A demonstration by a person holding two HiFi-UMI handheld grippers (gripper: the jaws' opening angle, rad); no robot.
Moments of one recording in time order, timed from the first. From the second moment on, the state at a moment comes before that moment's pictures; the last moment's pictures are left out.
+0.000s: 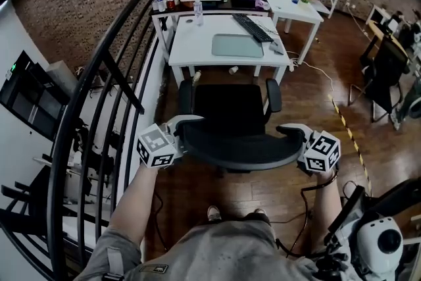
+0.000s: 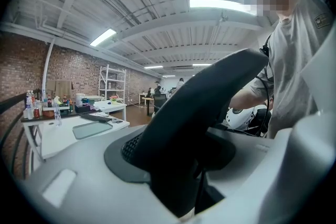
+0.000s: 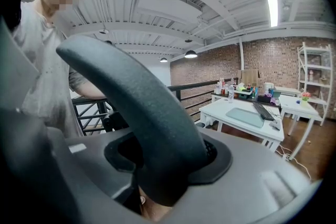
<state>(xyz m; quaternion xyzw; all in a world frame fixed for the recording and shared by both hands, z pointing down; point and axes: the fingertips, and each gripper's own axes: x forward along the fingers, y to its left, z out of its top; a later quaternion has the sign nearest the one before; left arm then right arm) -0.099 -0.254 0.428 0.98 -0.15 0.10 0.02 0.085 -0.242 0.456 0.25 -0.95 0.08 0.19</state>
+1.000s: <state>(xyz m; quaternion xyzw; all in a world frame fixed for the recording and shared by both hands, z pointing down) -0.082 -0.136 0.436 0.98 -0.20 0.10 0.03 0.102 -0.131 0.464 0.21 -0.96 0.04 0.17</state>
